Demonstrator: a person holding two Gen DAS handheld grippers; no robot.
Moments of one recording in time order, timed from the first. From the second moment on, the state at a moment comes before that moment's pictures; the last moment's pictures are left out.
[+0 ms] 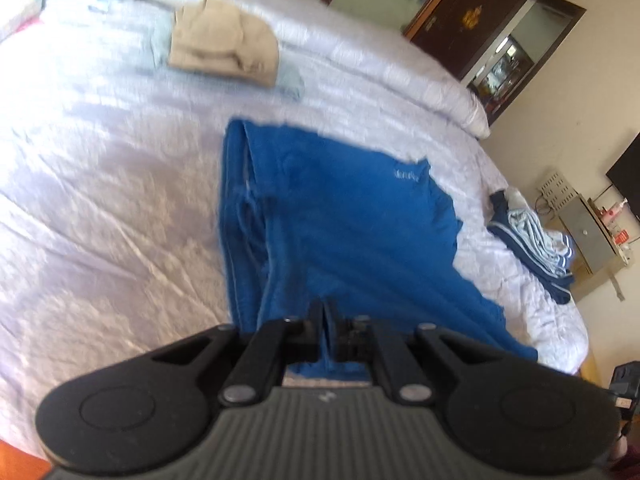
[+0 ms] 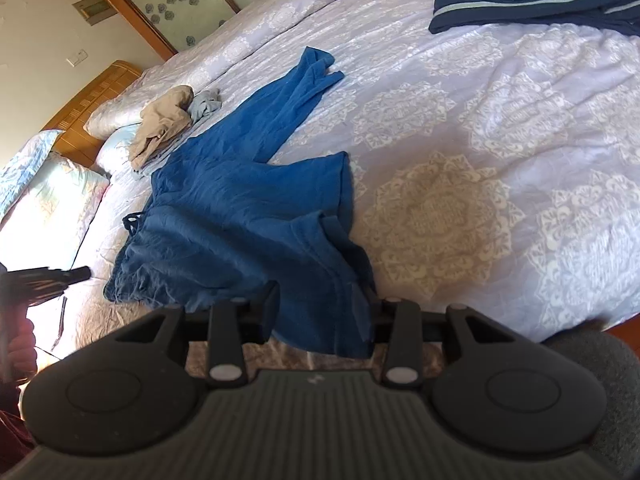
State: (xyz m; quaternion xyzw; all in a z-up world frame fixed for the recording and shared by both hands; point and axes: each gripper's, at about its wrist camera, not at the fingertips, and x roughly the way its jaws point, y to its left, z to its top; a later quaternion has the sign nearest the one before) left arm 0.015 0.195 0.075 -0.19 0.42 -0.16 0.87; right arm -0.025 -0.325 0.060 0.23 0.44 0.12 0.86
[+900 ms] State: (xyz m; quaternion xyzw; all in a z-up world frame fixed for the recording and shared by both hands) left arm 0.097 0.190 0.031 -0.24 0.44 -0.15 0.85; right arm -0.018 -0.324 0.056 0.23 0.45 0.11 0.86
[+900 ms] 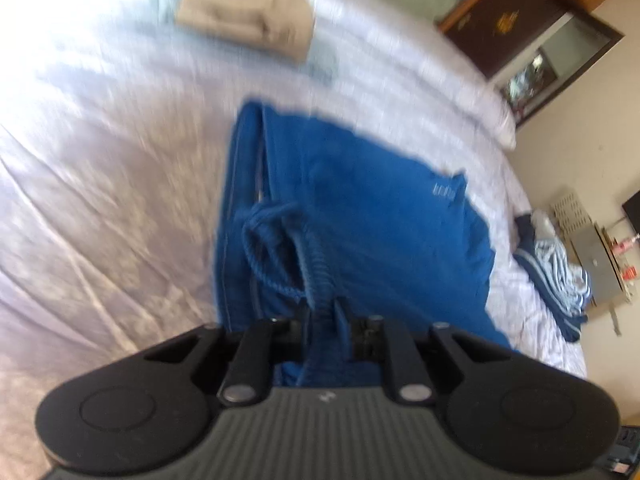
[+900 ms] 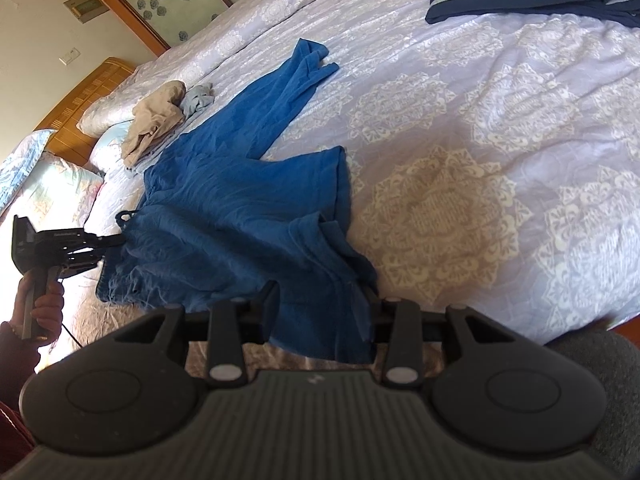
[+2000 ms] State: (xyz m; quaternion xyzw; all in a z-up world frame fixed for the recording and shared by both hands) left arm 0.025 0.191 0.017 -0.23 0.45 -0.09 0.86; right arm -0.033 -0.307 0.074 0.15 0.44 0.14 0.88
